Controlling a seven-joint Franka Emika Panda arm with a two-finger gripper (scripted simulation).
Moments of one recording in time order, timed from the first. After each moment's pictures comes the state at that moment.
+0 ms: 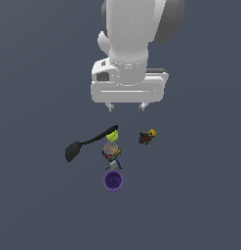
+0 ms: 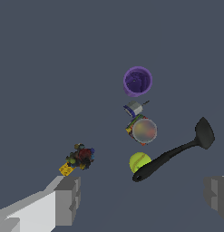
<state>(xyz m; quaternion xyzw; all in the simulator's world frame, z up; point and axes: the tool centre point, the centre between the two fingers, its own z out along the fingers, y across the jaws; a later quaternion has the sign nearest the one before) 0.007 0.021 0.318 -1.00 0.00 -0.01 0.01</state>
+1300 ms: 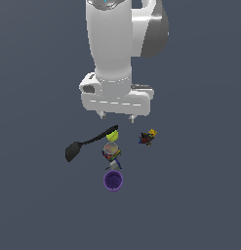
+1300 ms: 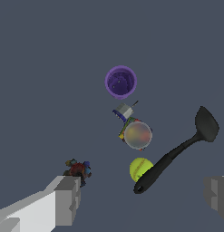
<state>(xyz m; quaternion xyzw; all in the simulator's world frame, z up) 0.020 -0.009 0.287 -1.00 0.09 -0.02 0.02</state>
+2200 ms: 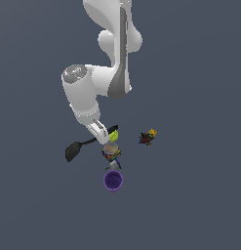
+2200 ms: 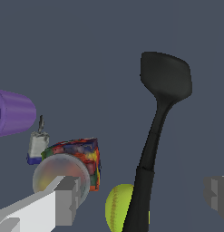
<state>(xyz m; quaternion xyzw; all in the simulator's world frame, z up) -0.018 -0.115 0.142 -0.91 0.41 0.00 0.01</state>
